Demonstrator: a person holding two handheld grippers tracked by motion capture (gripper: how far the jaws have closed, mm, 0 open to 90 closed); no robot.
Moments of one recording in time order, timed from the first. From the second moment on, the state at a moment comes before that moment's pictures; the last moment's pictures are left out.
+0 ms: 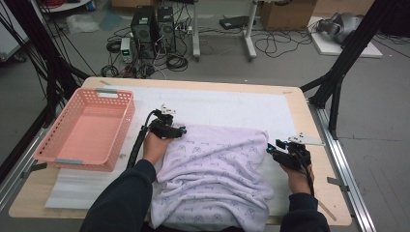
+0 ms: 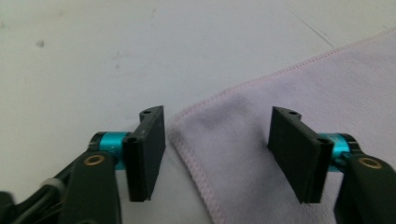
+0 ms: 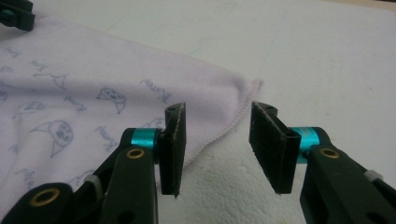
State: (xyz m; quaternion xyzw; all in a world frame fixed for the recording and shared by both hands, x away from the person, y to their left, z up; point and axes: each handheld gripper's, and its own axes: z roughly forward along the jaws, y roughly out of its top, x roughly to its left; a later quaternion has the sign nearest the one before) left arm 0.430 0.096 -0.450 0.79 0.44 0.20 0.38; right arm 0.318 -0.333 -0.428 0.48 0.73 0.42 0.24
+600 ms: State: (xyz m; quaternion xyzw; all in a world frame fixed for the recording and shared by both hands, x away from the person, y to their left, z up) left arm 0.443 0.140 -0.445 0.73 0.51 0.23 0.39; right arm 0.335 -0.313 -0.433 0.48 0.74 0.42 0.23
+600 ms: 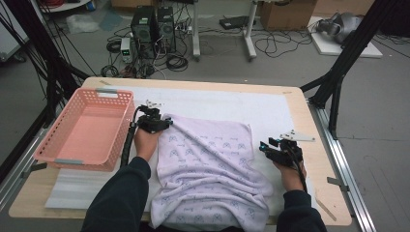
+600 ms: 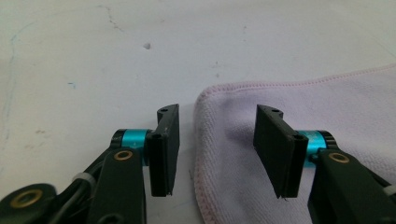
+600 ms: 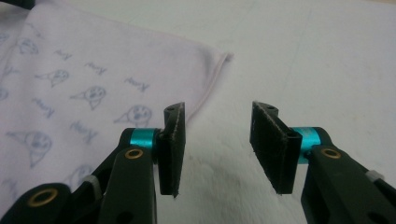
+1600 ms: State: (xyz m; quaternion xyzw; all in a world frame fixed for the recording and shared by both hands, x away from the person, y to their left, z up) left arm 0.421 0.120 -0.451 0.76 0.47 0.21 0.39; right arm 0.410 -0.297 -0.421 0.51 0.73 0.37 0.28
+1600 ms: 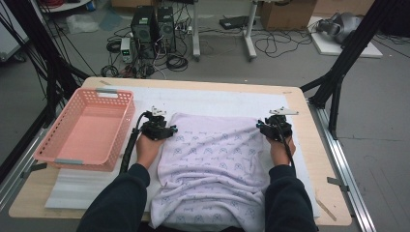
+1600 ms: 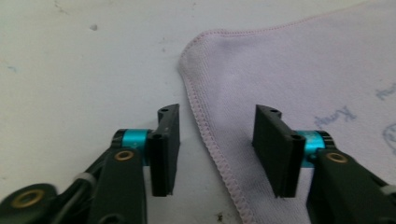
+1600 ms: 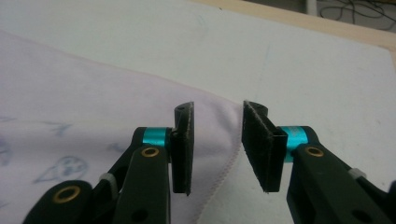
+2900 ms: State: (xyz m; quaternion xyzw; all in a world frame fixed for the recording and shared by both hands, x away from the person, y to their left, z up) left arm 0.374 0.136 -0.434 0.77 0.42 0.15 0.45; right arm 0.374 -0.296 -0.434 0.49 0.75 0.37 0.26
